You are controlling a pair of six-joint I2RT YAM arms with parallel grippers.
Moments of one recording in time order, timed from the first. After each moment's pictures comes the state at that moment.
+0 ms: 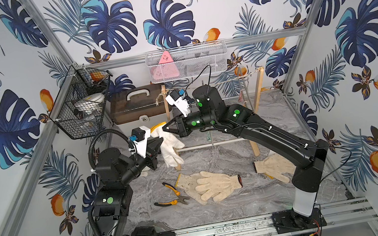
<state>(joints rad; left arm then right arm) -0.06 0.76 0.96 -0.36 0.57 0.11 0.89 1.83 2.02 -0.52 -0.46 0.44</state>
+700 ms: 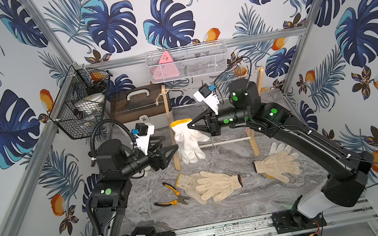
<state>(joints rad) -0.06 0.86 1.08 -0.49 0.85 -0.08 0.73 1.49 1.71 -0.51 -0.69 0.21</state>
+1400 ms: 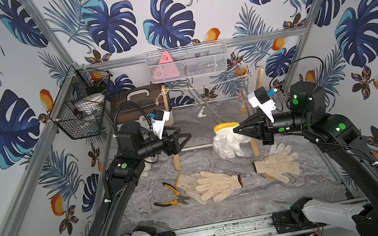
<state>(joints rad) -0.26 1.10 1.14 -0.34 0.75 -0.17 0.42 1.10 1.52 -0.75 -0.91 -0.05</state>
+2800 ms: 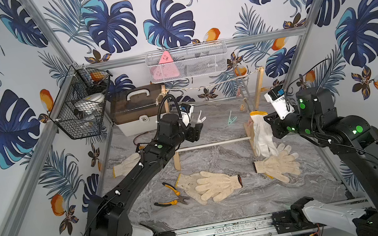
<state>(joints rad) -0.46 1.45 1.19 -0.12 0.12 -0.03 0.37 1.08 1.57 -1.08 0.02 -0.09</state>
